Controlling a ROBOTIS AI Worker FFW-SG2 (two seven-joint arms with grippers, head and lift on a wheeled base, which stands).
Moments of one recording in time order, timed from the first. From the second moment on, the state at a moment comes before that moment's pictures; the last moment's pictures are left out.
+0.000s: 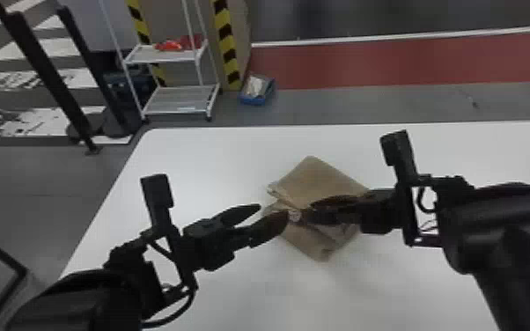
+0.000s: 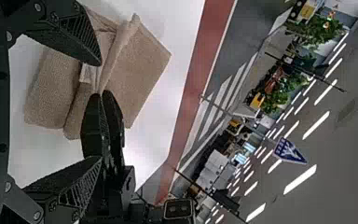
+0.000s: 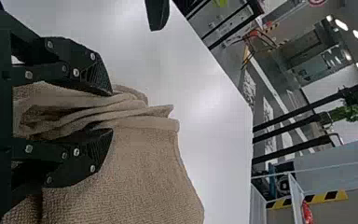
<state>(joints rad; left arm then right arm) 0.22 0.00 0.19 -2.11 0.29 0.90 -0.72 -0.26 0.00 0.18 -1.54 0.07 0.88 0.97</state>
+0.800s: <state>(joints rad) 0.13 0.00 0.18 -2.09 0.28 0.91 -0.71 -0.06 0.00 0.01 -1.77 -0.11 0.80 0.95</state>
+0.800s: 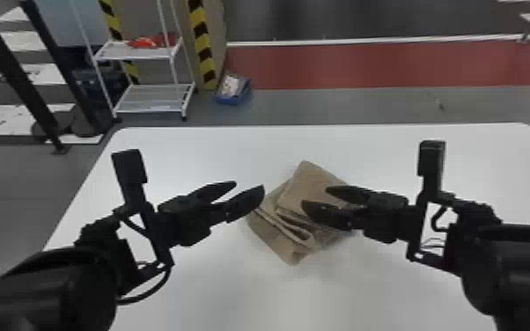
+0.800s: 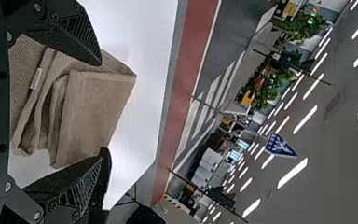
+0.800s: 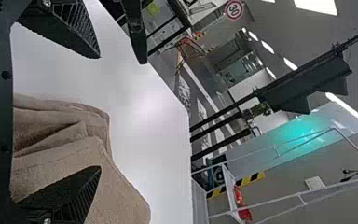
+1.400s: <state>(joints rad) 0.20 0.02 0.19 -2.15 0.30 0.97 -0.72 -0.04 0.00 0.09 -1.75 -0.13 0.79 0.96</state>
